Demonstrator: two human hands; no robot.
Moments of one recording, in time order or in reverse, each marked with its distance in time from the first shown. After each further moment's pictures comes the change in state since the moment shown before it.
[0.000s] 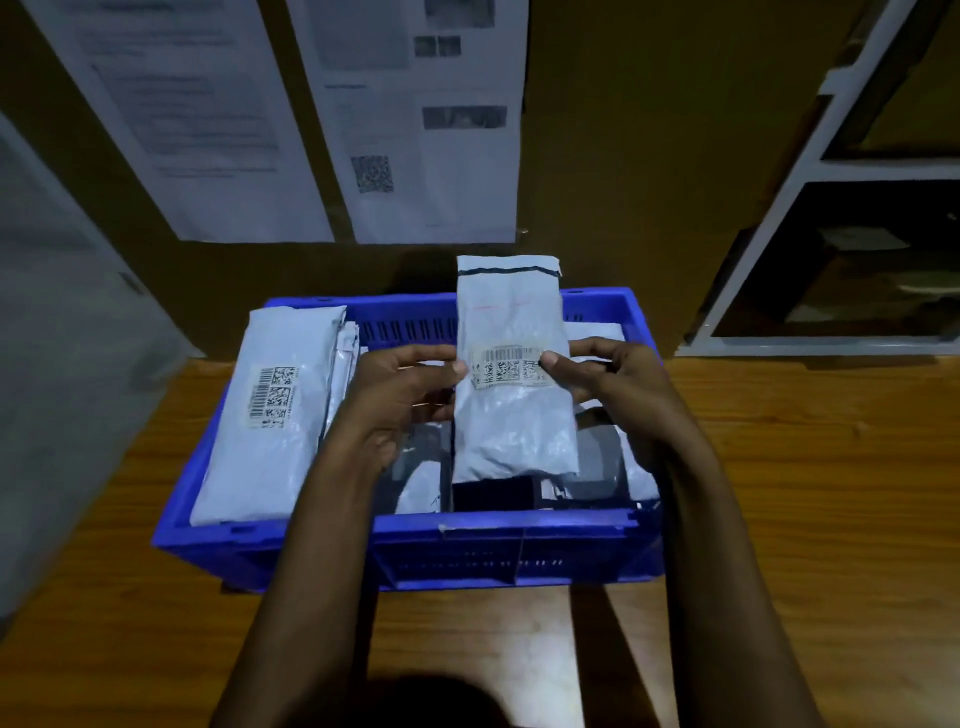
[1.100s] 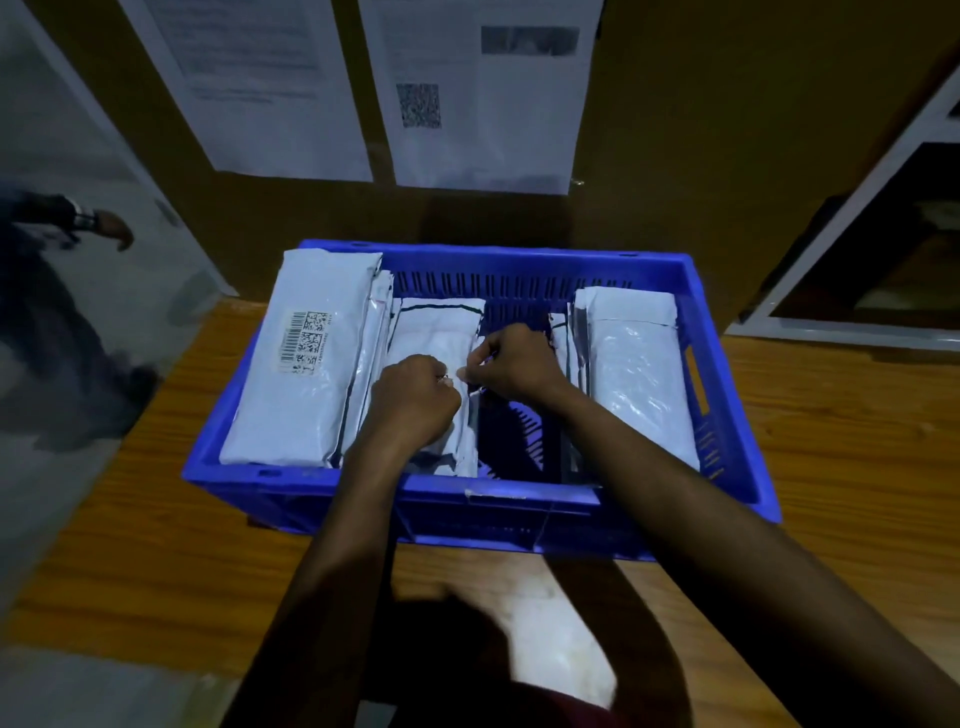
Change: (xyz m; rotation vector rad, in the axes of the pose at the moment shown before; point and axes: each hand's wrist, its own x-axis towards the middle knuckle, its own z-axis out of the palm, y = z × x) left_hand -0.004 -0.038 -0.019 1.043 0.172 0.039; right_hand 0.079 0.054 0.113 -0.710 -0.208 -0.138
